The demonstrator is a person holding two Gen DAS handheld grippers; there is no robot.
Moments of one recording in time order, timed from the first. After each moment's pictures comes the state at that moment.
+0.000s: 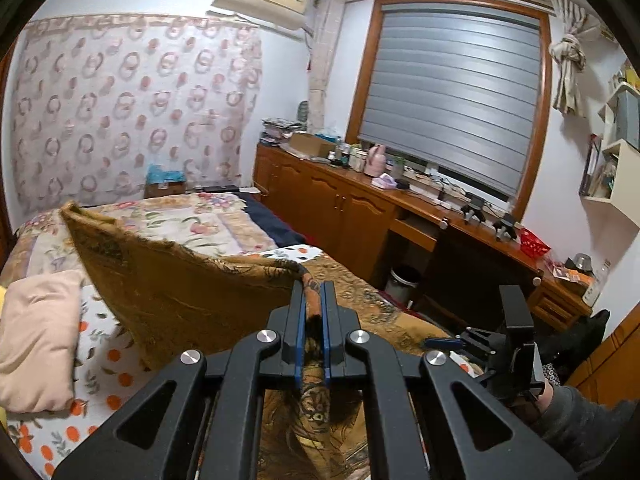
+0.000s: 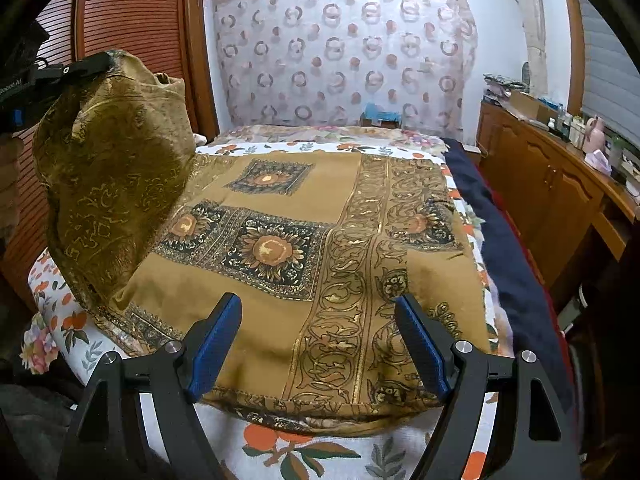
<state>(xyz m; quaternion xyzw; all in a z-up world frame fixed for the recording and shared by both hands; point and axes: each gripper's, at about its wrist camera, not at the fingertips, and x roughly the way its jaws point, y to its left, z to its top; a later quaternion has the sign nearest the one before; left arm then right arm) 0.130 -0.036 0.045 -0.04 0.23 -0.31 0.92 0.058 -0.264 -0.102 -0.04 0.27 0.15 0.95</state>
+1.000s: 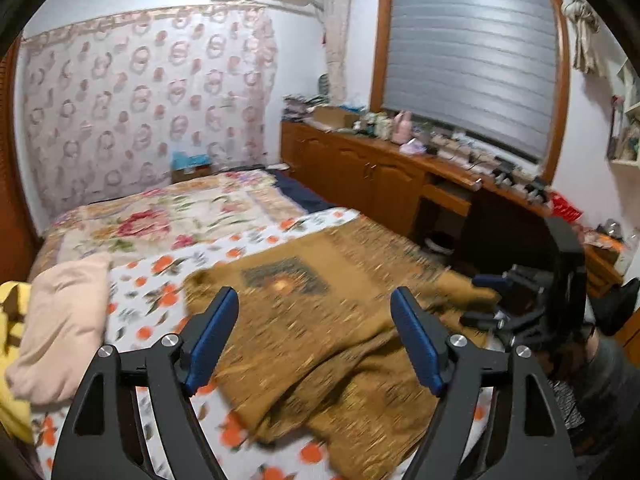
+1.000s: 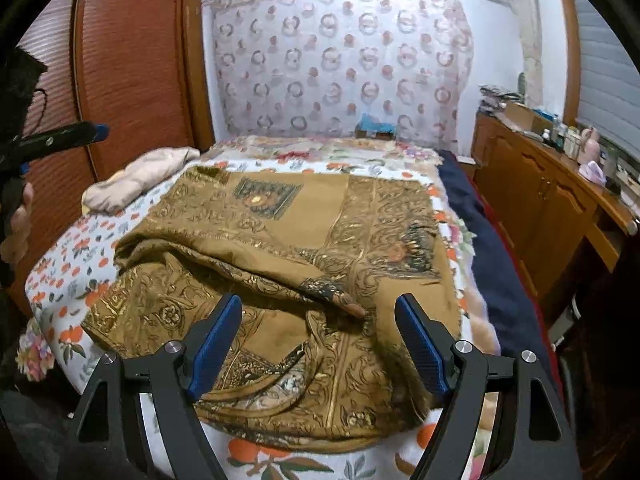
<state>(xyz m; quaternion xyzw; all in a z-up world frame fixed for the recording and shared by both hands) 0.125 -0.023 0.010 0.02 0.27 -0.24 0.93 0.067 -0.250 -0.107 -0.04 0.26 0.14 0.95</state>
